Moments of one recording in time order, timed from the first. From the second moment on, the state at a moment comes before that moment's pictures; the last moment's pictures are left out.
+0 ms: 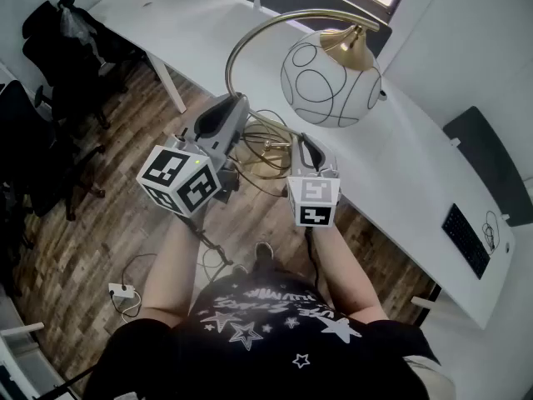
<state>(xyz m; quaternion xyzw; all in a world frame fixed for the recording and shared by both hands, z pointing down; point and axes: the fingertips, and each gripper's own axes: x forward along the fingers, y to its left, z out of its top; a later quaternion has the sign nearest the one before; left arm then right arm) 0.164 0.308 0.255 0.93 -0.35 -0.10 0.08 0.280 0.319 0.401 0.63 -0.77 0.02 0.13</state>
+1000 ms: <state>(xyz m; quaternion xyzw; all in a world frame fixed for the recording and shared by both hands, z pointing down) 0.116 0.373 0.223 0.93 -0.33 -0.13 0.05 0.230 0.374 0.377 0.64 -0.76 0.00 0.10</state>
